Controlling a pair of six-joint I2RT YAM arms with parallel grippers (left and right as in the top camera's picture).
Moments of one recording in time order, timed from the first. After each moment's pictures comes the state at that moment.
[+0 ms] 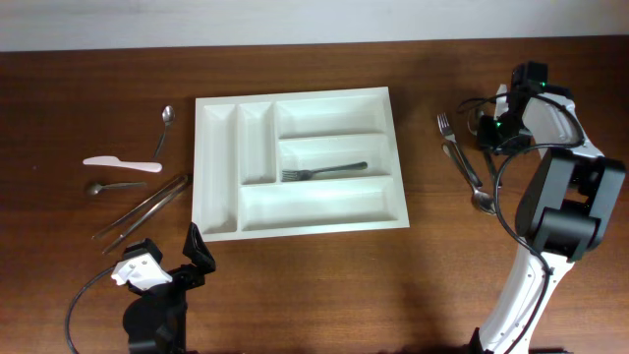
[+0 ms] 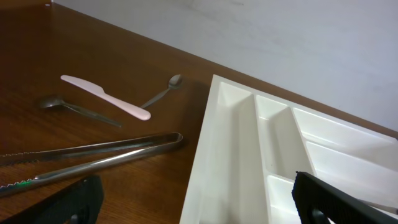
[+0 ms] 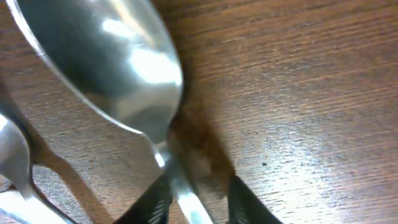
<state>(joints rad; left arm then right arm) 0.07 0.04 0.09 -0.26 -0.08 -0.33 -0.27 2.31 1.80 -0.85 -0.04 0.02</state>
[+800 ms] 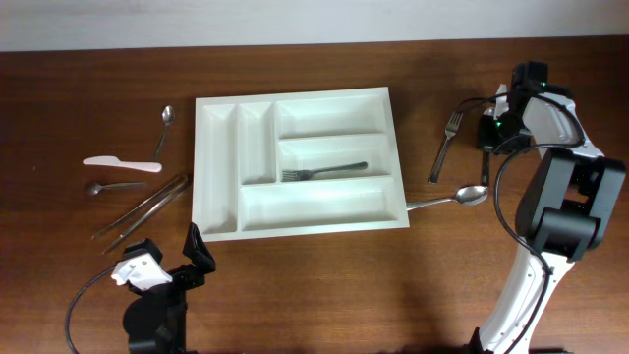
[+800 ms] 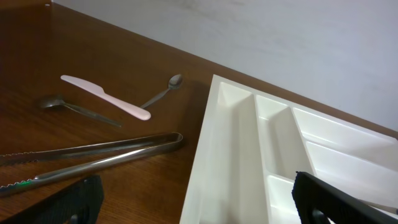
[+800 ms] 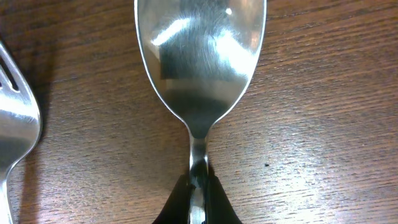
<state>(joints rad) 0.07 0.04 0.09 -0.26 -0.08 -0.33 -0.27 2.31 1.80 -0.85 -0.04 0.02</state>
